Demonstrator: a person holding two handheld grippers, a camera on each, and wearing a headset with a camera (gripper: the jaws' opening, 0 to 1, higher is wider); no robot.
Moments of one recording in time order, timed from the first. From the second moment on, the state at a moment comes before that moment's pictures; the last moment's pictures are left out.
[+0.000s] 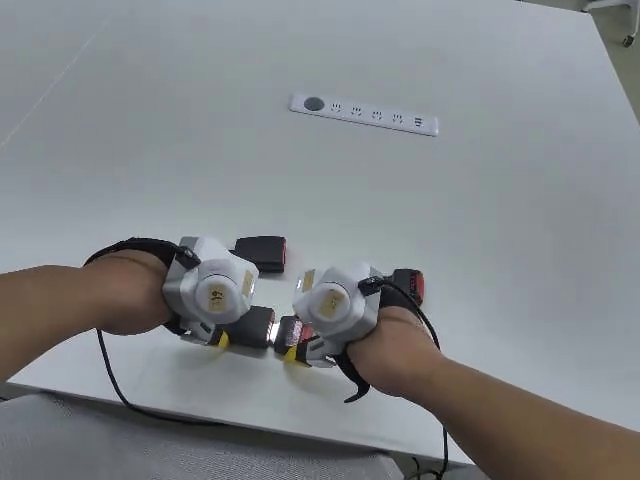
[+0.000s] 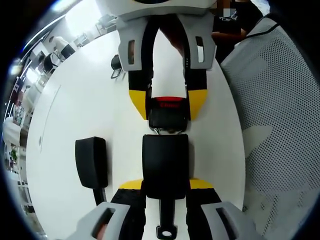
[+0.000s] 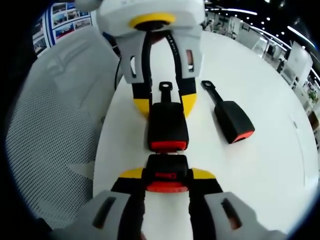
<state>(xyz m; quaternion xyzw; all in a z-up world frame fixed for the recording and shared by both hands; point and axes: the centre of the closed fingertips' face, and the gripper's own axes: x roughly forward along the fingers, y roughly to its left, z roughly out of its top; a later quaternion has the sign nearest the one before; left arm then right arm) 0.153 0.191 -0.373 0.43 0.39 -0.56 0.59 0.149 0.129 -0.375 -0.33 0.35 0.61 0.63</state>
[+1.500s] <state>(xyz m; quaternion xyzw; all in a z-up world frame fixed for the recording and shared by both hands) 0.151 0.200 -0.370 0.41 0.39 -0.53 0.63 0.147 0.123 -0.370 -0.31 0.36 0.60 0.64</state>
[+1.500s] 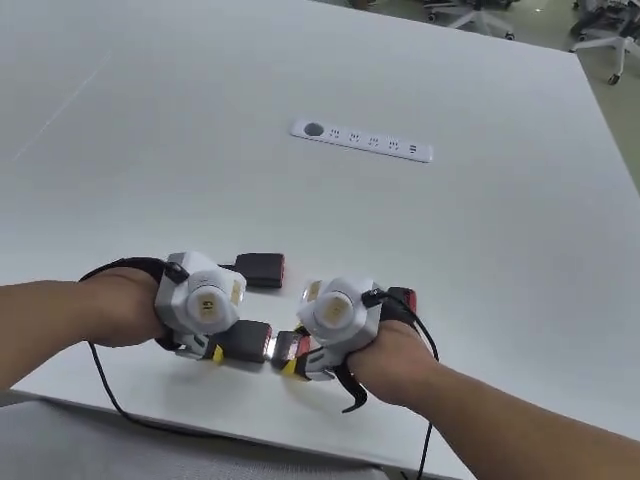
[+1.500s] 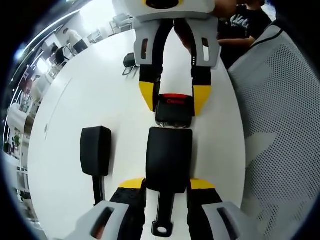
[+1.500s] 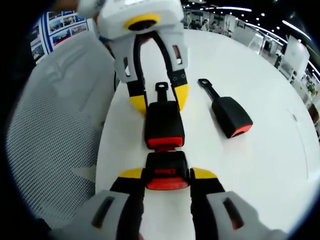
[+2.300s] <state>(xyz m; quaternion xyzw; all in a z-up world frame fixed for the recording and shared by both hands) 0.219 0.179 -0.324 0.39 0.35 -0.51 0.69 0.194 0.046 -0.340 -0.32 0.33 0.56 0.69</state>
